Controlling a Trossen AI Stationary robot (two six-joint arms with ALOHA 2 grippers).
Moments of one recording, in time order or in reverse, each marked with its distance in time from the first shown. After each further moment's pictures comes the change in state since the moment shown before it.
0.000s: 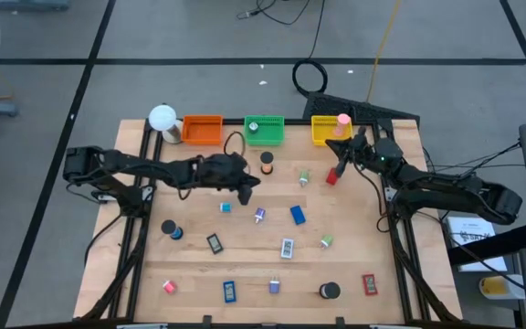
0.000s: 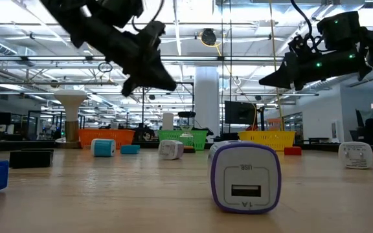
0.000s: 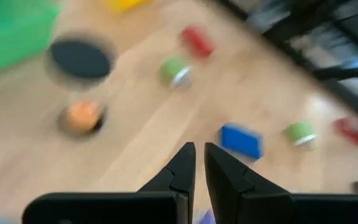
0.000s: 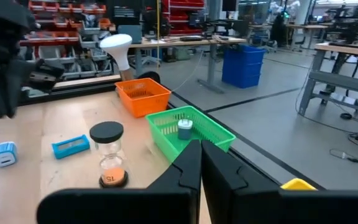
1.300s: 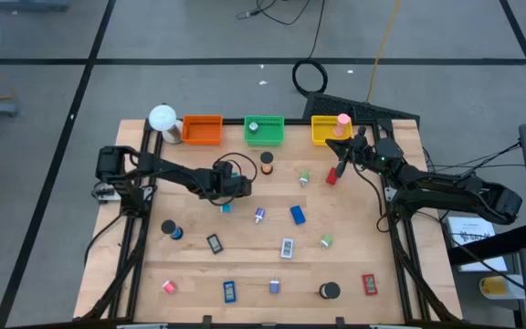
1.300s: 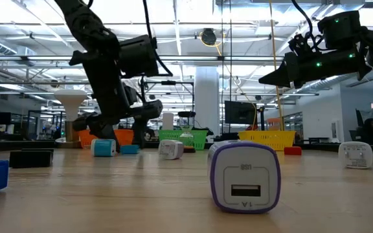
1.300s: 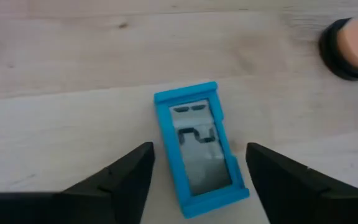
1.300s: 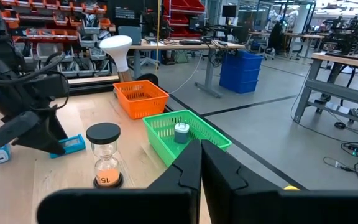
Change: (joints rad) left arm -0.015 0.286 0.070 -0.461 -0.387 -0.729; right arm 0.000 0.000 0.000 0.015 0.003 -0.040
